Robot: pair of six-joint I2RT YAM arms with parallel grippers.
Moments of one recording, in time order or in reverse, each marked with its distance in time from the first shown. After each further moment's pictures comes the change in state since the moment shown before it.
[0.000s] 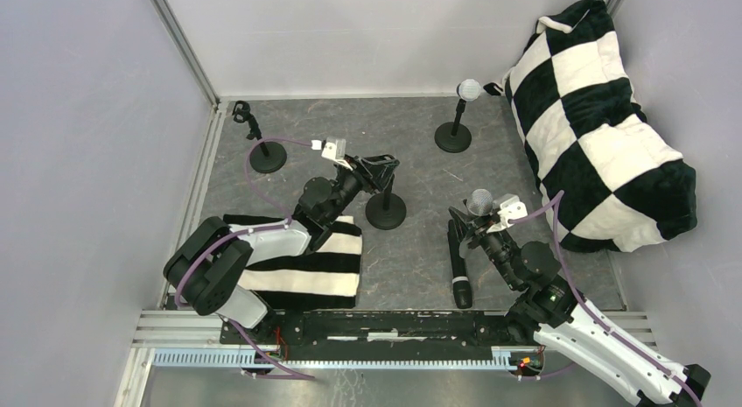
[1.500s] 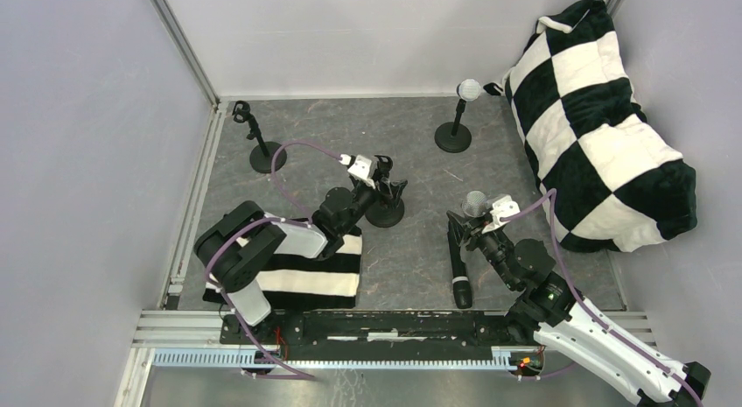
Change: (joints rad) left arm -0.073 0.180 0.000 0.021 -0.095 0.365; right arm 0.000 0.022 0.001 -0.052 -0.008 0.002
